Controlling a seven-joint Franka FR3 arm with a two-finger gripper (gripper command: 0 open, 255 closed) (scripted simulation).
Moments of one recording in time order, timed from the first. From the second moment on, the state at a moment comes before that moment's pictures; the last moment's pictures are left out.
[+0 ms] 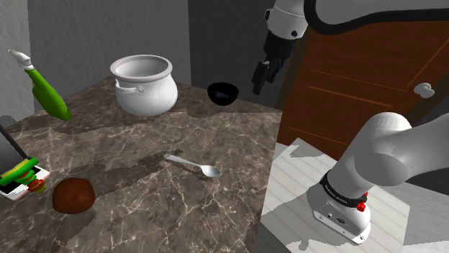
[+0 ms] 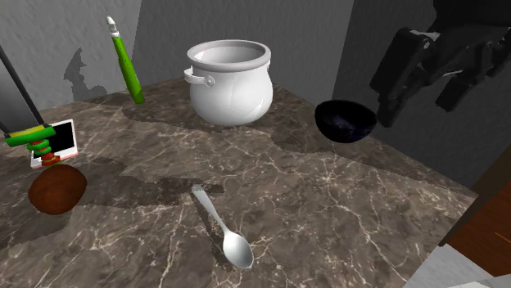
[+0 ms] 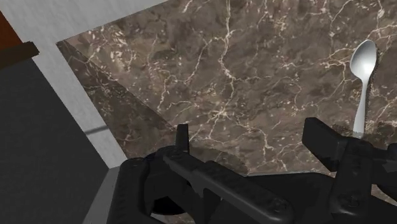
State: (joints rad) arm 0.10 -0.76 0.16 -2.51 0.07 1.87 0.05
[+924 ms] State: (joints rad) arm 0.20 -0.48 0.39 -2.57 0.22 2.30 0.24
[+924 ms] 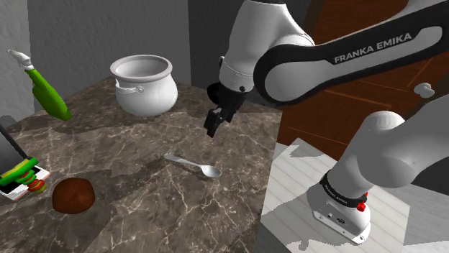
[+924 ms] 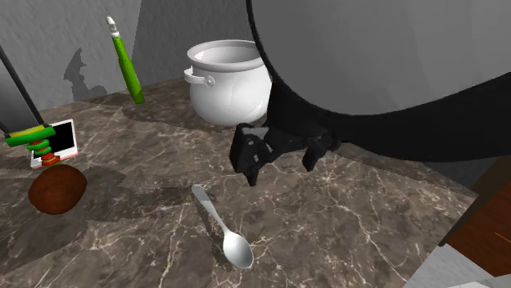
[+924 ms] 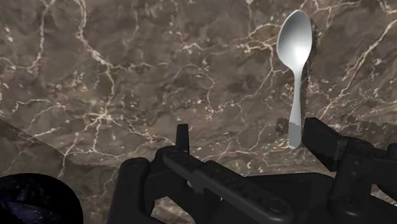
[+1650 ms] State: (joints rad) arm 0.20 -0.17 0.55 -2.48 0.15 2.59 0.41
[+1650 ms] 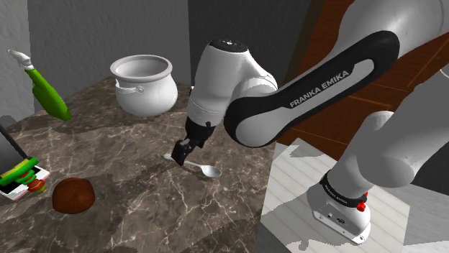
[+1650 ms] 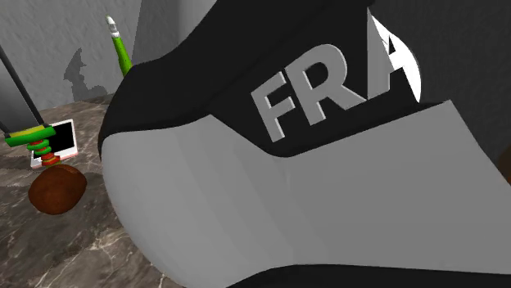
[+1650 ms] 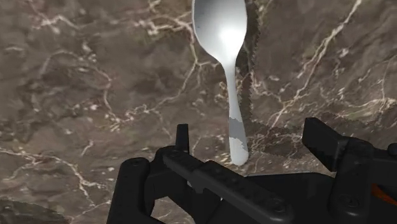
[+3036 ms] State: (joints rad) arm 0.17 -0.06 0.58 -2.48 0.05 2.69 0.48
